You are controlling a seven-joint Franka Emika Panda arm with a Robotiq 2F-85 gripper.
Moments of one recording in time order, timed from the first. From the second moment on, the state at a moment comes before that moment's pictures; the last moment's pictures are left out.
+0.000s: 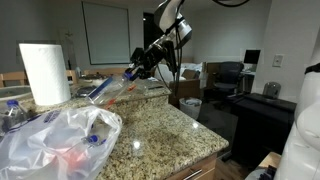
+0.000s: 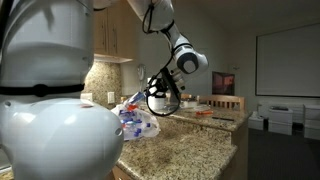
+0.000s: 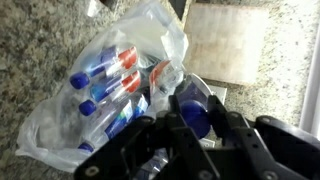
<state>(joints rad) 0.05 0.04 -0.06 -2.05 1.01 1.53 -0.64</state>
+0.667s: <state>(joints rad) 0.01 0.11 -0.06 -2.04 1.01 1.55 -0.63</state>
